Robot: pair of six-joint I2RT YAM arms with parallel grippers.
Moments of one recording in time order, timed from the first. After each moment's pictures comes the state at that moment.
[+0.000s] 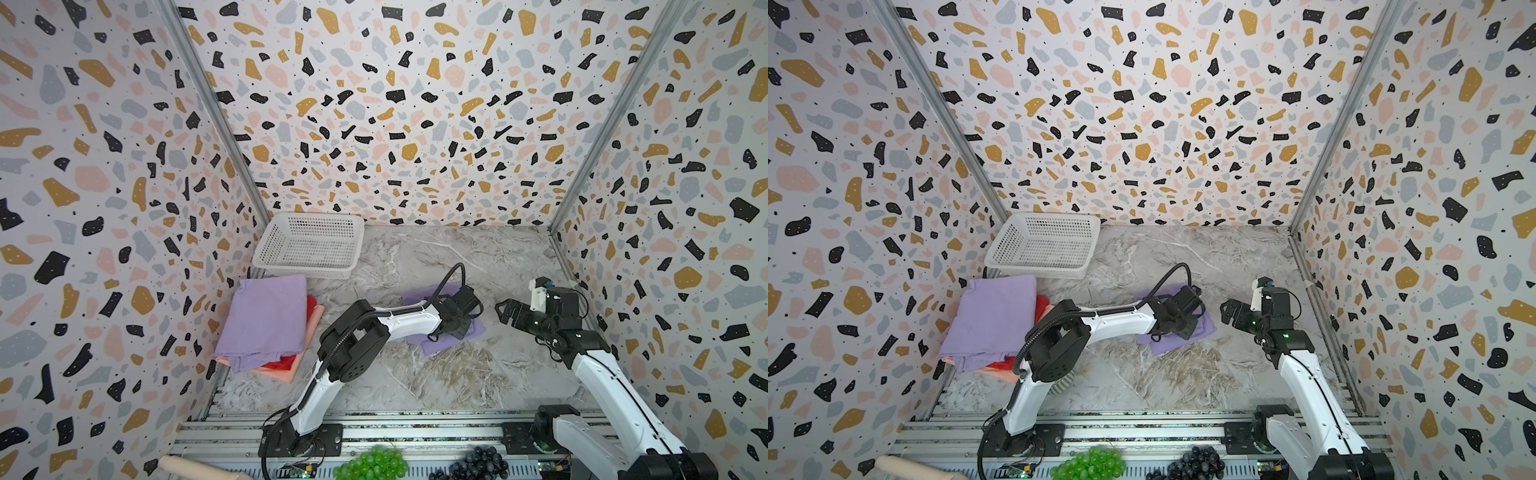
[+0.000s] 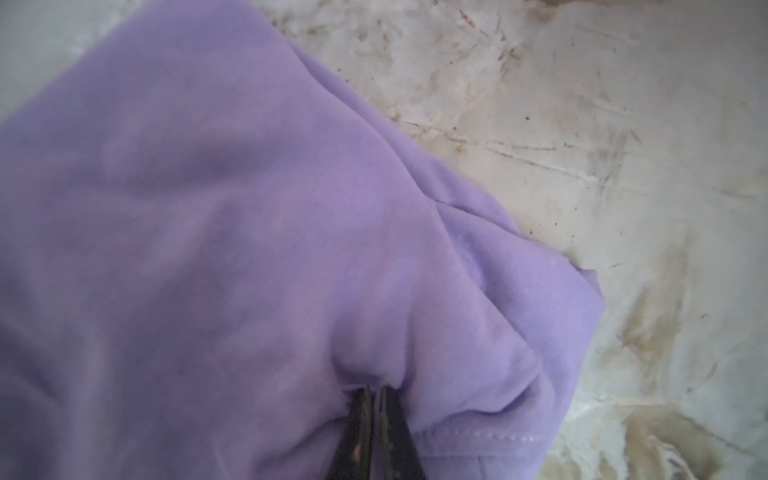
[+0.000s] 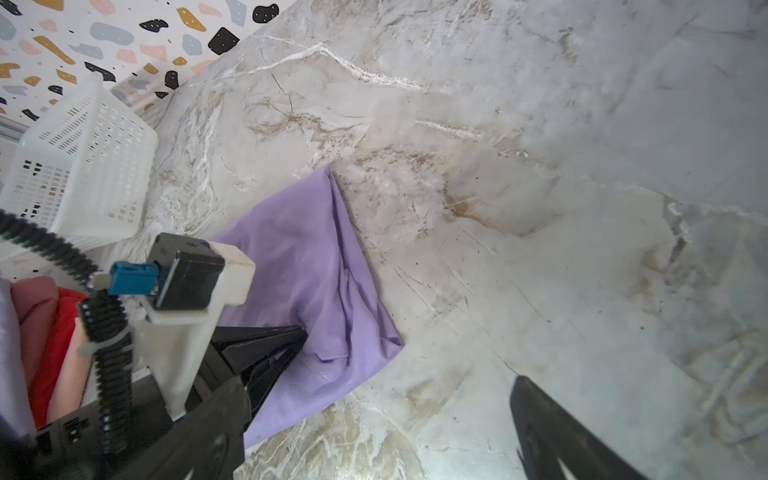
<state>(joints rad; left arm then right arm) -1.00 2.16 1.57 -0.43 -0.12 -0.34 0.06 0.92 0.63 -0.45 -0.26 0.40</state>
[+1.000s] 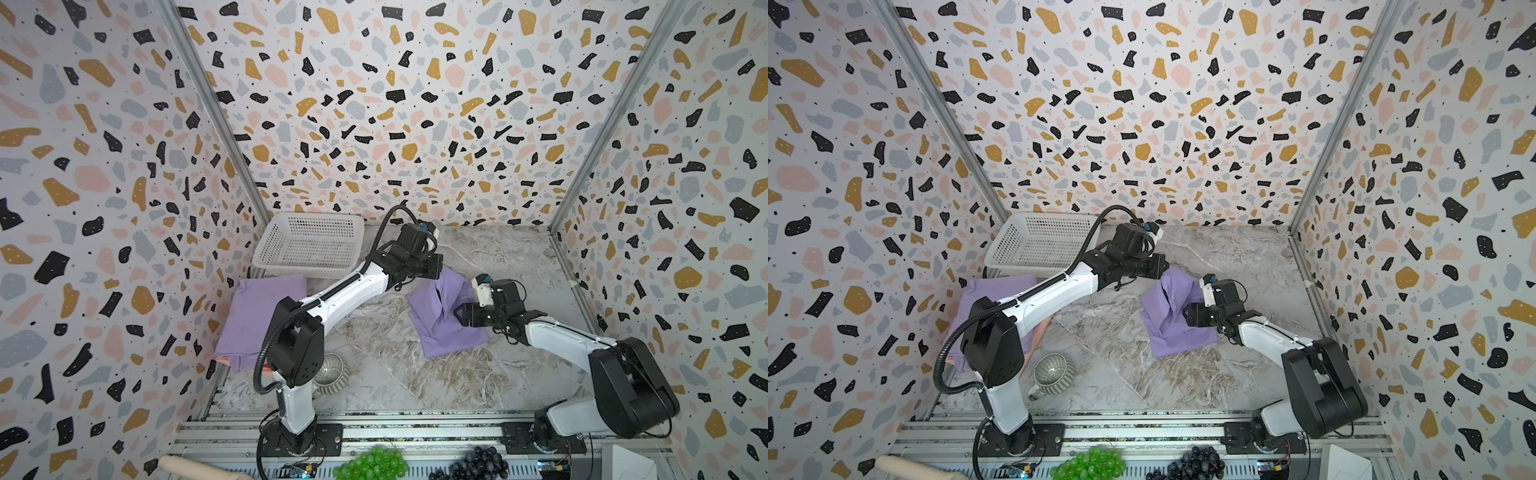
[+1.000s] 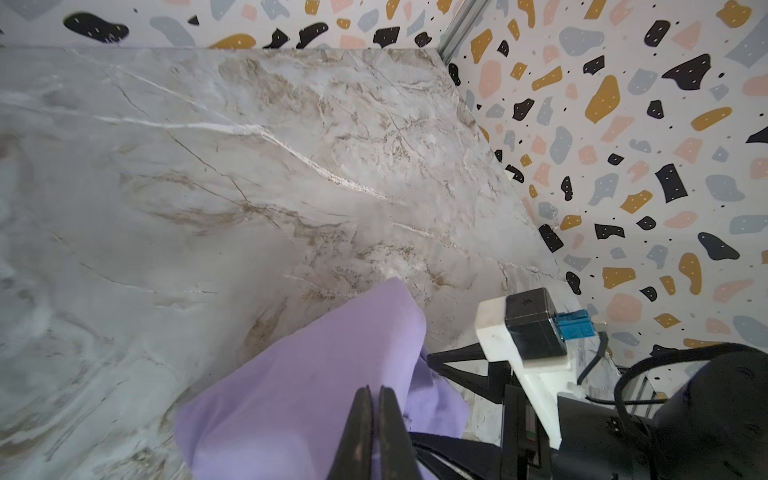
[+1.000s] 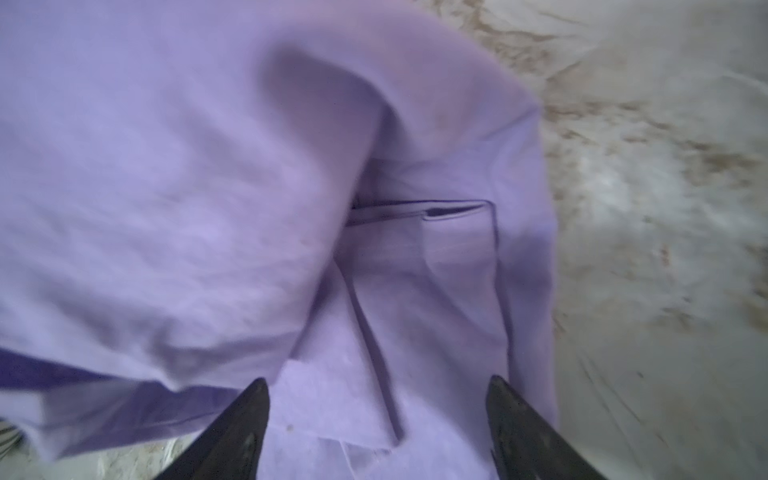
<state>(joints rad) -0.67 1.87 1.60 -0.40 0.25 -0.41 0.38 1.47 0.69 -0.03 -0.23 0.29</state>
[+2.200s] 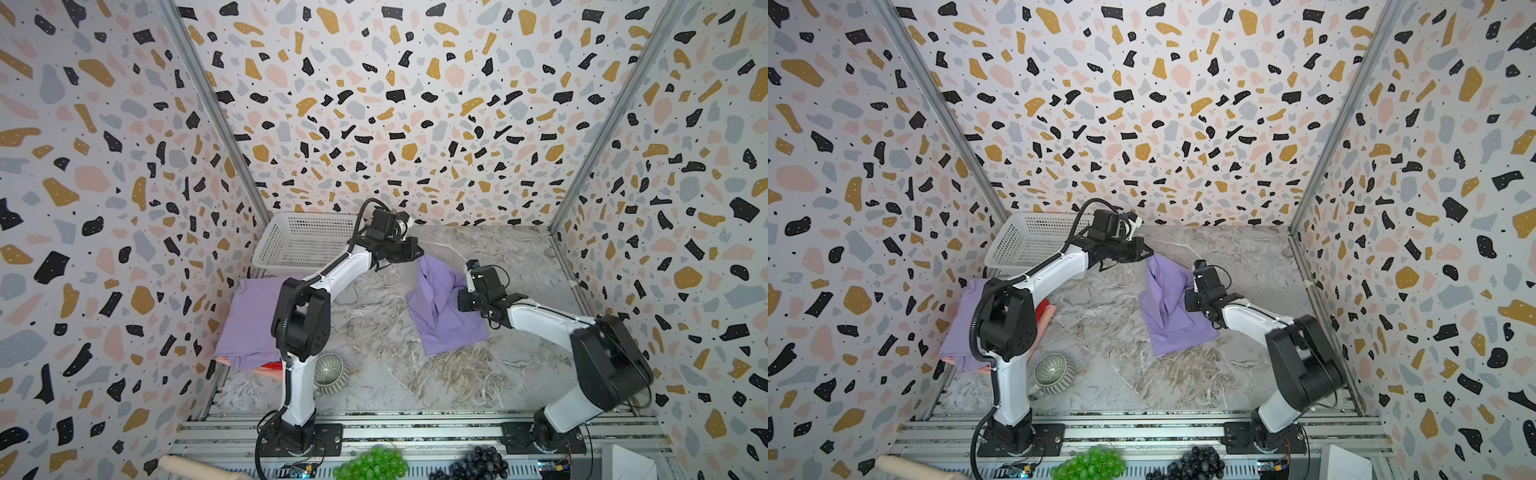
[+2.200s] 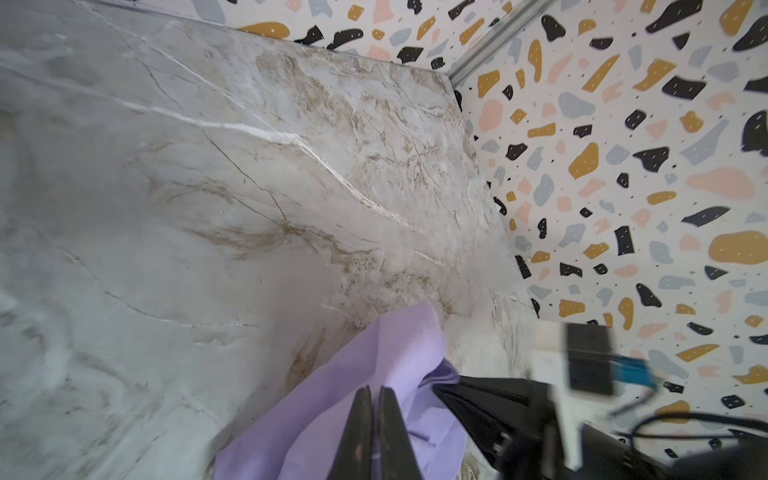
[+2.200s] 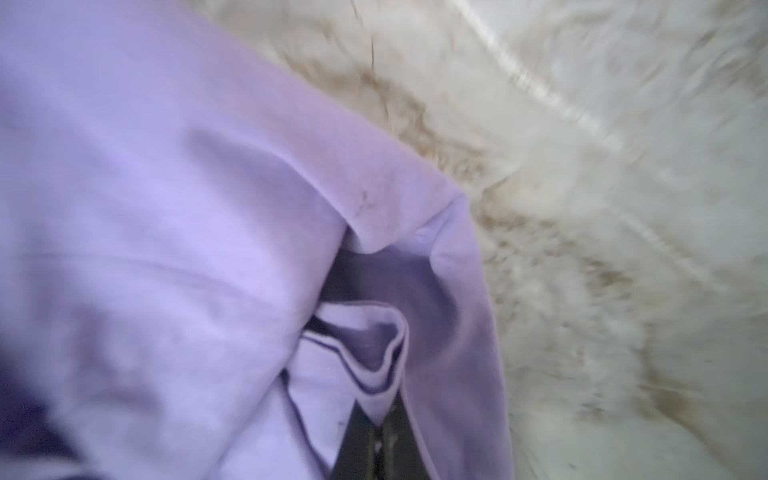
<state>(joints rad) -0.42 2.03 1.72 -0.36 0.57 -0.46 0.46 1.47 0.87 -0.11 0.07 0.26</state>
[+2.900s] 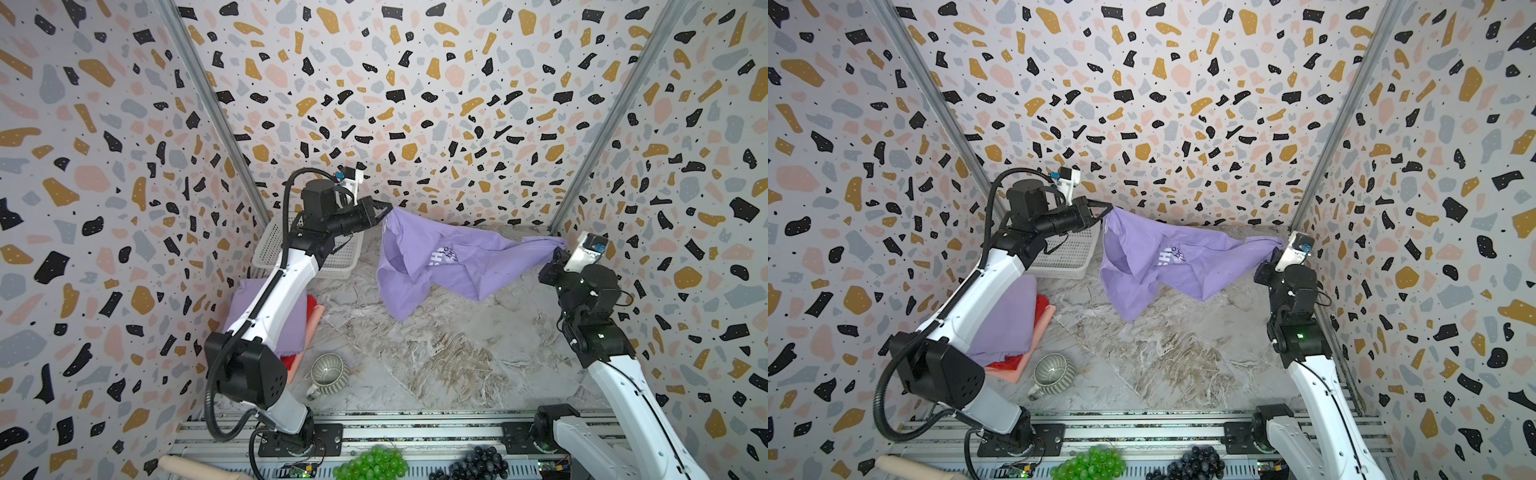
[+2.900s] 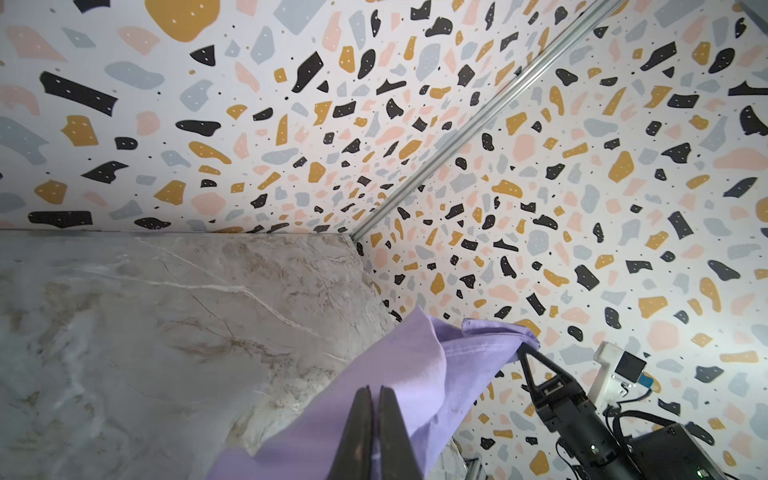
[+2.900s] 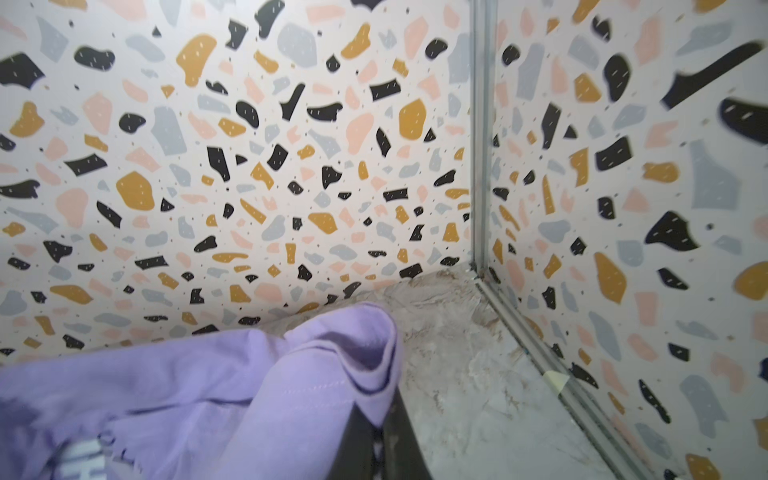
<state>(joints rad) -0.25 1.56 1.58 -0.24 0.69 -0.66 0.08 0.81 0.87 -0.09 0.24 0.19</state>
